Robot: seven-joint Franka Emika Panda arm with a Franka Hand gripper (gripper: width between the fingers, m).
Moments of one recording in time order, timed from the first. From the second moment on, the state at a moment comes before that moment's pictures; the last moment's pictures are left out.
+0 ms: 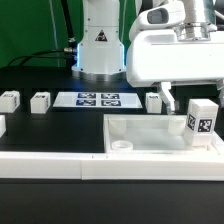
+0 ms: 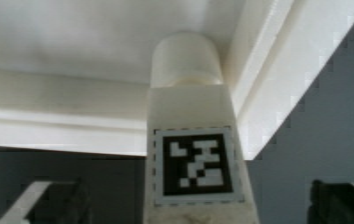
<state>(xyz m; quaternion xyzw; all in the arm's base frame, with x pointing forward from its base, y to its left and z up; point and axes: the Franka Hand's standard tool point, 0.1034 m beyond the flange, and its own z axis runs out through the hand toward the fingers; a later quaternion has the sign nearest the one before) 0.608 0.115 0.079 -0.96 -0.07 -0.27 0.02</state>
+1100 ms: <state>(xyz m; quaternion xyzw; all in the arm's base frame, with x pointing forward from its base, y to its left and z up) 0.623 0.111 0.078 -0.98 -0.07 -0.19 0.03</state>
